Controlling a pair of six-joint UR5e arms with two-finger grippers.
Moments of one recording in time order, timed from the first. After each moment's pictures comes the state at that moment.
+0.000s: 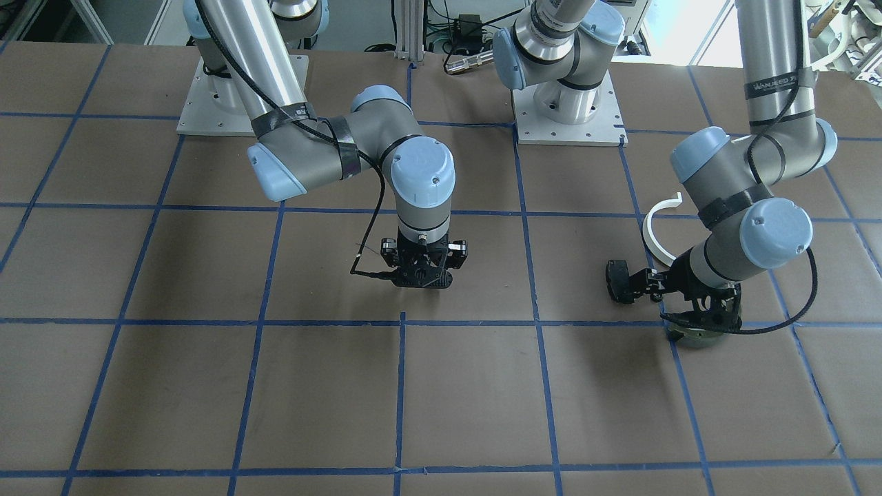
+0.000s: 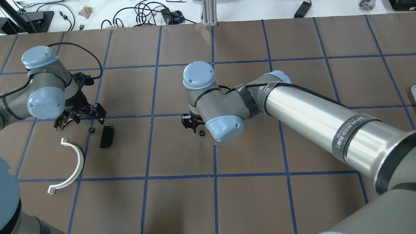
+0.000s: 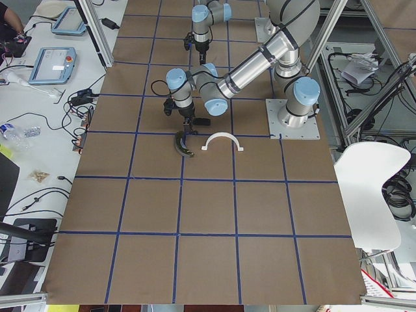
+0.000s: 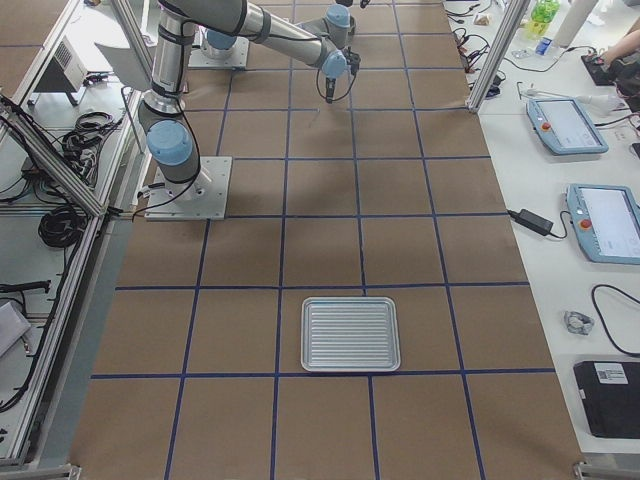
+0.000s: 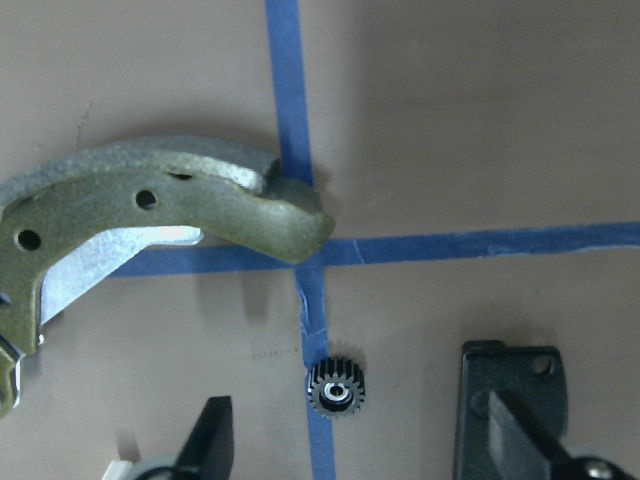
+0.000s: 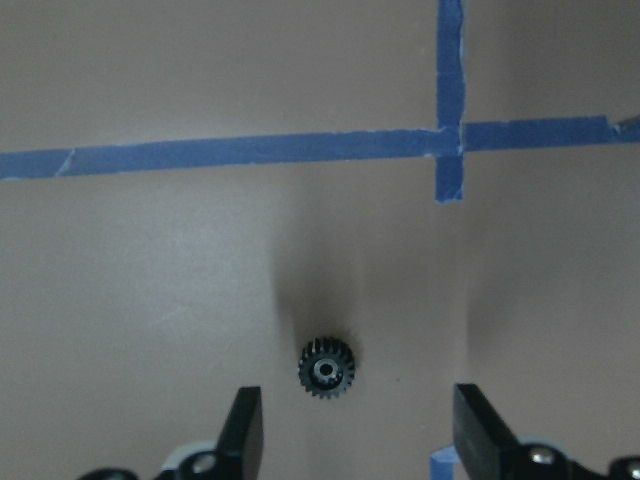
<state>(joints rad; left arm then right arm) -1.23 -1.92 -1.90 -1.04 1.67 0.41 2.04 -1.10 1.73 -2.17 -1.52 0.51</state>
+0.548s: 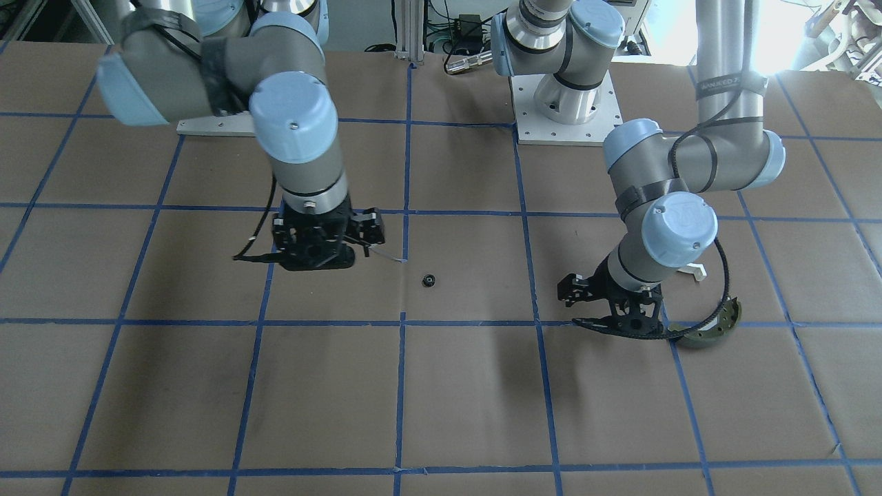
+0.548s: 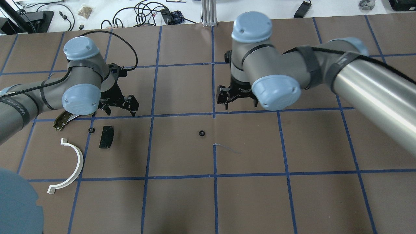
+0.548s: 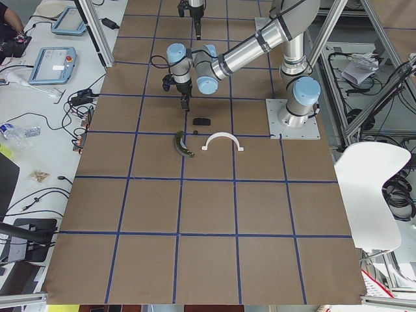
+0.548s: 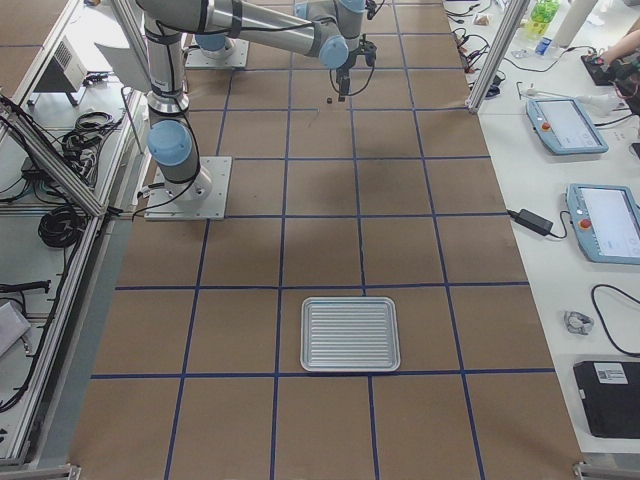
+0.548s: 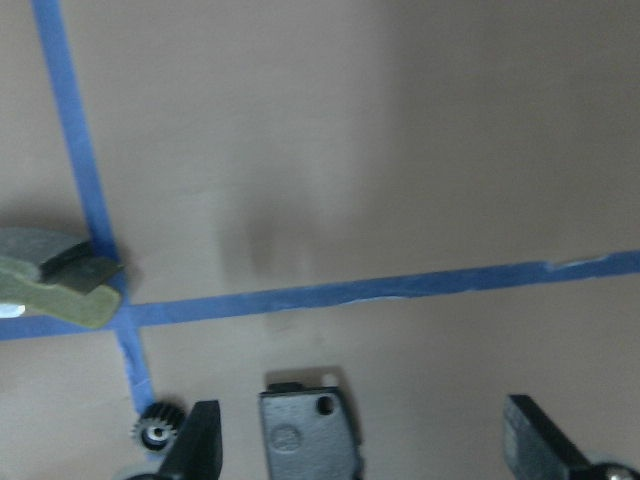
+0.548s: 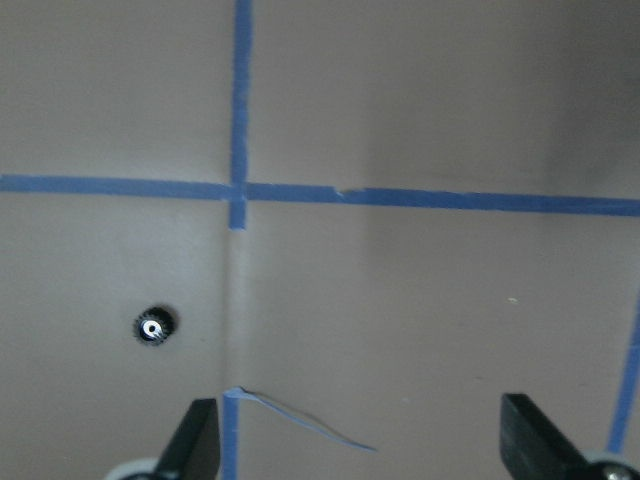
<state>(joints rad) -1.48 -1.92 -1.86 -1.03 1.61 0.13 1.76 -1.37 1.71 -1.88 -1.55 0.09</state>
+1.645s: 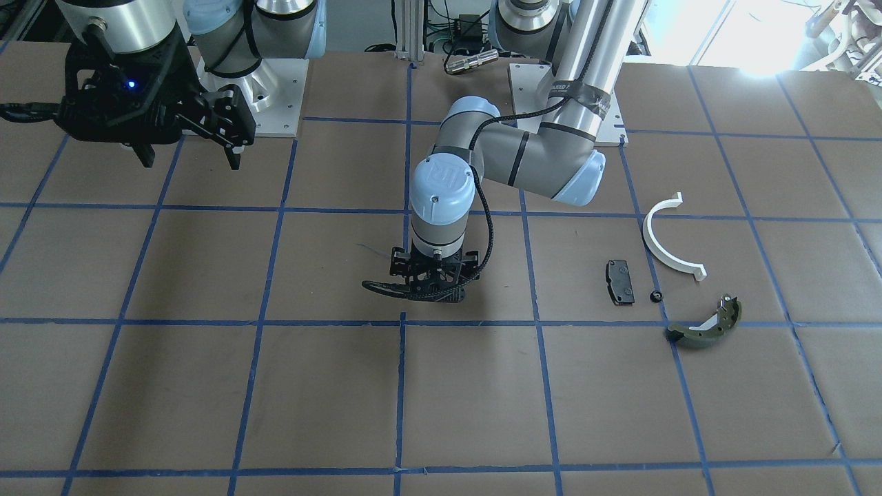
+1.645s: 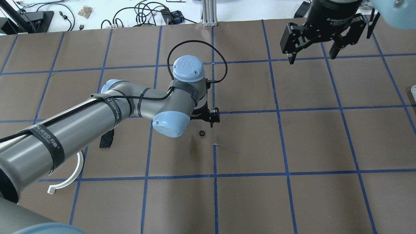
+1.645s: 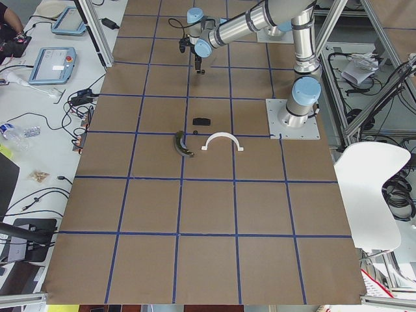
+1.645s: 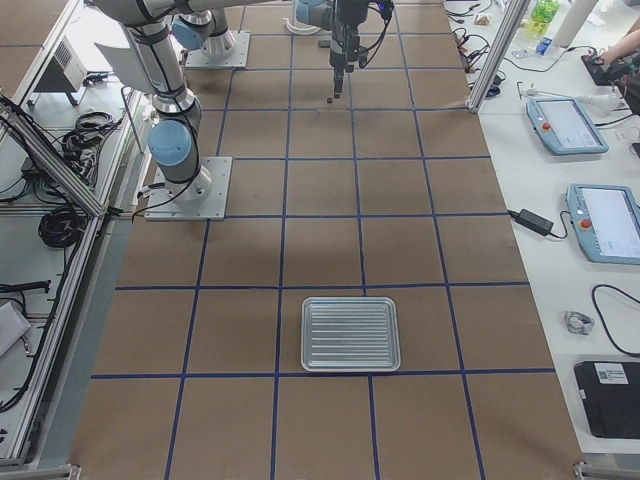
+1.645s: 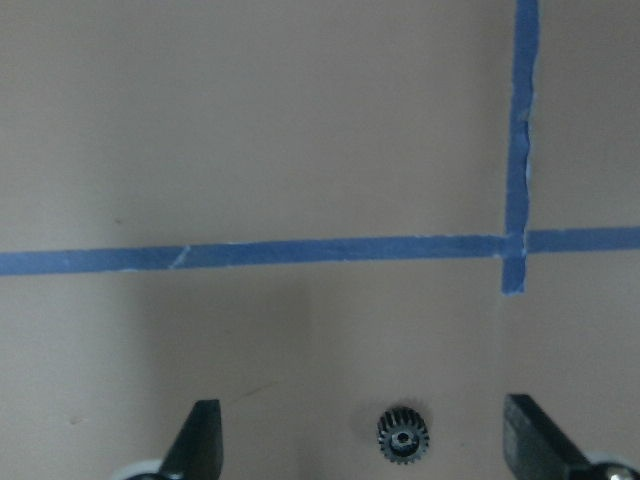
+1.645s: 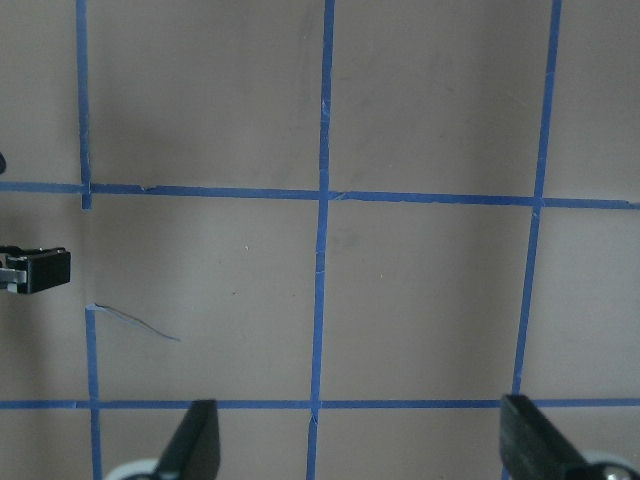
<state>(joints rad) -1.93 -2.02 -1.82 -0.94 1.56 -0.30 1.62 -1.52 1.43 -1.49 -1.64 0.01</state>
